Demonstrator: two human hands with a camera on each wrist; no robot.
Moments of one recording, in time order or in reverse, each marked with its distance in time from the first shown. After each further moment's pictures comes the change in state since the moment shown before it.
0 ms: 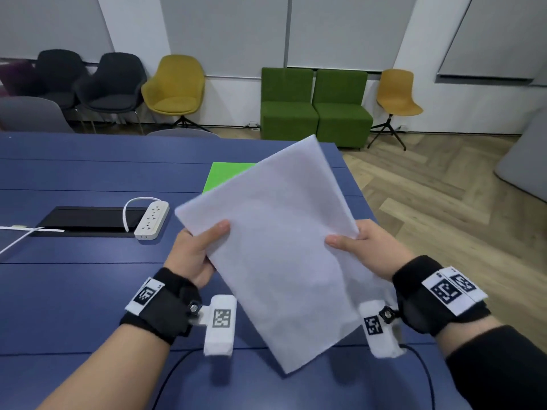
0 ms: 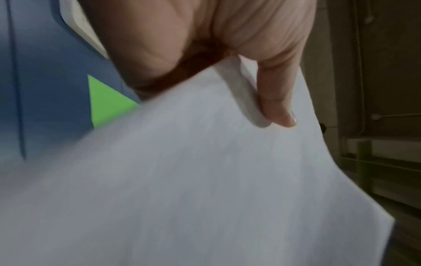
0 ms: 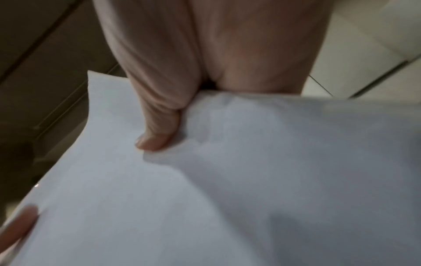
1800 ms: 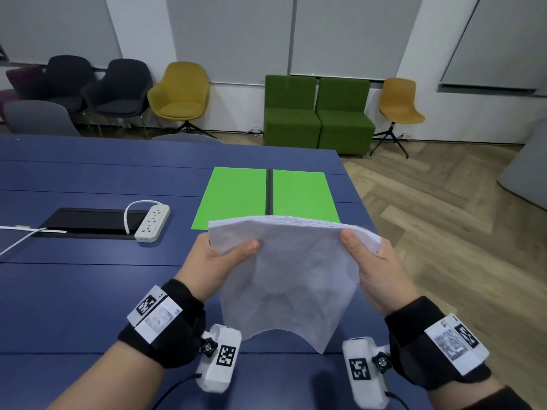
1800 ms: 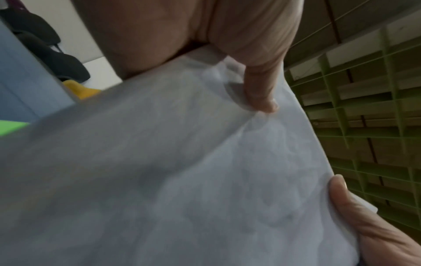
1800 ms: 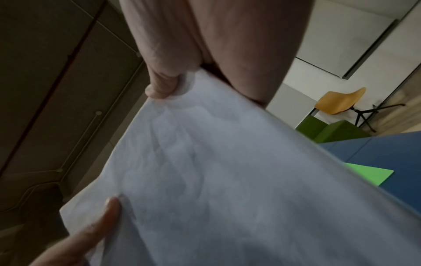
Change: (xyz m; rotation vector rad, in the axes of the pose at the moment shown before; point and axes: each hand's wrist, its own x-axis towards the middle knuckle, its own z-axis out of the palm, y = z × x) left_hand -0.029 0.005 0.039 0.455 -0.102 0.148; right_hand -0.020 0.015 0.019 0.428 0.214 -0.288
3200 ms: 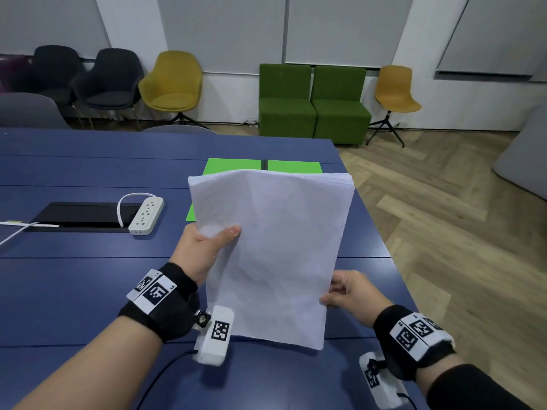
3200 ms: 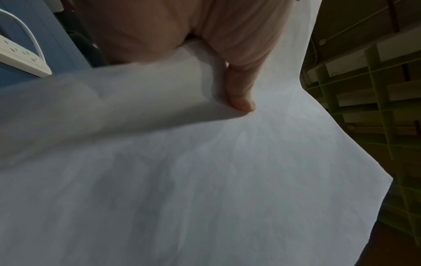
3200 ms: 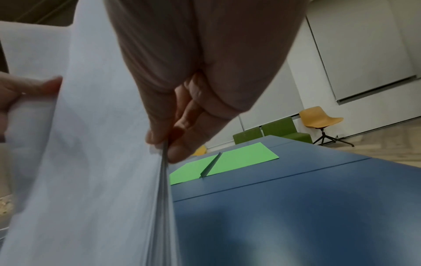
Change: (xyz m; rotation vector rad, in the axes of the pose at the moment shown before) left_hand 0.016 -0.027 -0.013 -0.072 0.162 -0.114; right_hand -0.023 0.087 -0.032 -0.472 -0.242 0.413
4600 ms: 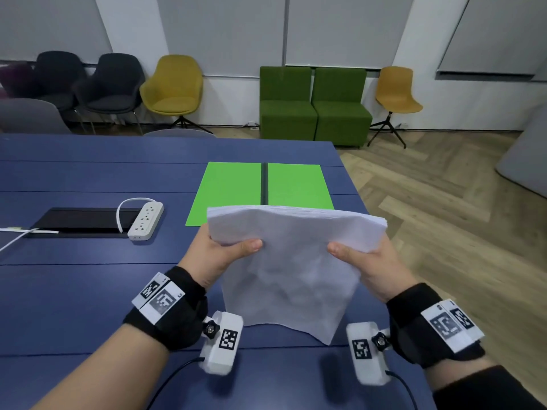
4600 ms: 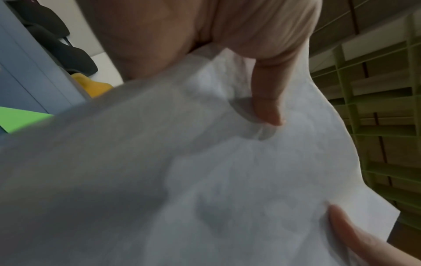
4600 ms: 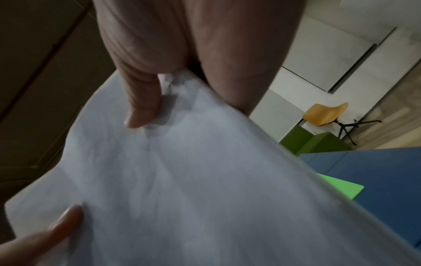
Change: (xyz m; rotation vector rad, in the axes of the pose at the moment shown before) left_hand -0.005 0.017 0.022 0.037 -0.231 0.097; right_hand -0.005 -0.071 -0.029 0.518 0.179 -0.360
